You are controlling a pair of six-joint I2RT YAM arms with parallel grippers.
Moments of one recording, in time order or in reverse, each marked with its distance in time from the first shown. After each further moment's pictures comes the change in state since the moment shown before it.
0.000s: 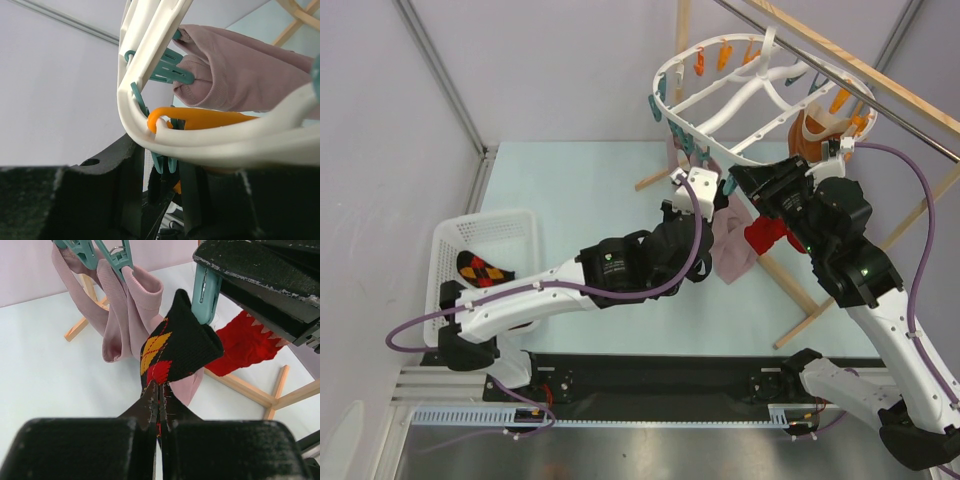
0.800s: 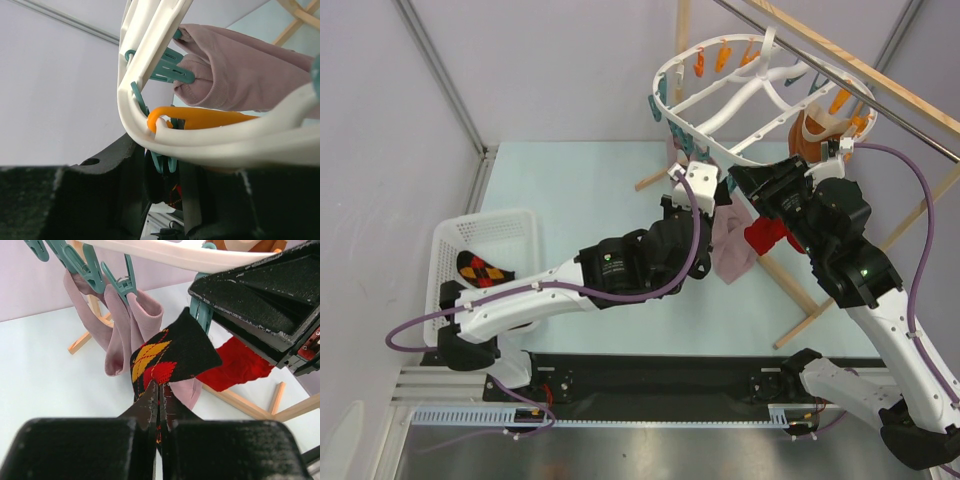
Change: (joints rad) left arm -0.011 0.009 0.026 0.075 -0.047 0.057; right arm 0.013 0.000 0.000 0.000 0.016 0.000
